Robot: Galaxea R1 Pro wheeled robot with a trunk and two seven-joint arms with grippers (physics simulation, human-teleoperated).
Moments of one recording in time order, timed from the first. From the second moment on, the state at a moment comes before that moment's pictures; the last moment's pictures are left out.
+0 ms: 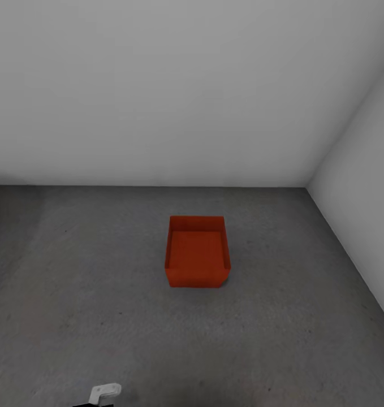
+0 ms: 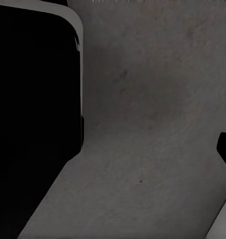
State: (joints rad) left arm -0.52 0.05 0.09 0.00 0.03 0.10 0.09; right arm -0.28 0.05 0.57 0.03 -0.50 -0.14 -0.32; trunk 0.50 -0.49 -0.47
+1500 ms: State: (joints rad) left arm -0.31 0.06 0.09 0.00 0.05 0.02 0.09; right arm -0.25 0.05 0.57 0.03 -0.50 -0.16 -0.32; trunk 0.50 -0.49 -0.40
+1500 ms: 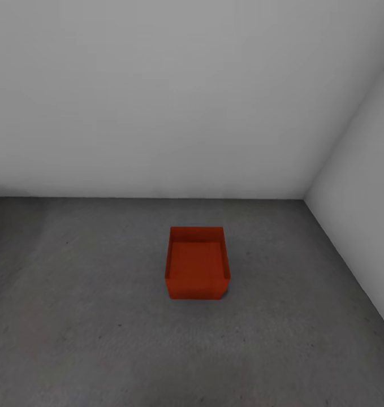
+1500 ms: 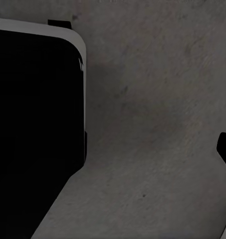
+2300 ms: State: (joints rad) left arm -0.30 0.06 0.09 0.00 0.06 0.02 0.09; right arm -0.25 0.05 0.57 0.03 -0.50 -0.16 -0.32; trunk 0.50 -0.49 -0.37
